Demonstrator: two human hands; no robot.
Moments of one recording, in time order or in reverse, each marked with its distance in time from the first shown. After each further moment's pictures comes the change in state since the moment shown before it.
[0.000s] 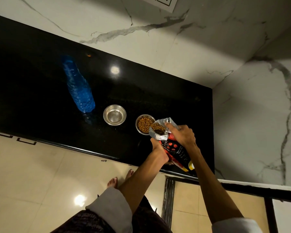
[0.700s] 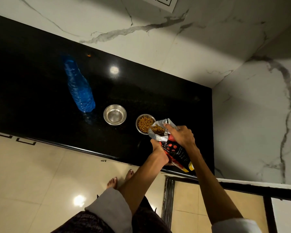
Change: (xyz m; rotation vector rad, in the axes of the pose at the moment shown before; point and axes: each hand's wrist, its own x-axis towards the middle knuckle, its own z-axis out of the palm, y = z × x) left_hand 0.005 -0.004 -0.007 0.000 0.019 -0.062; right_hand -0.001 0.003 0.007 -0.007 -0.014 0.004
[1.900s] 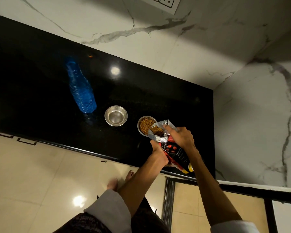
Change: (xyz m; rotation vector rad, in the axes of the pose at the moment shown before) left_hand -0.005 0.005 -0.002 0.018 0.025 0.024; right_hand 0.001 -0.005 0.004 -0.005 -0.015 -0.001
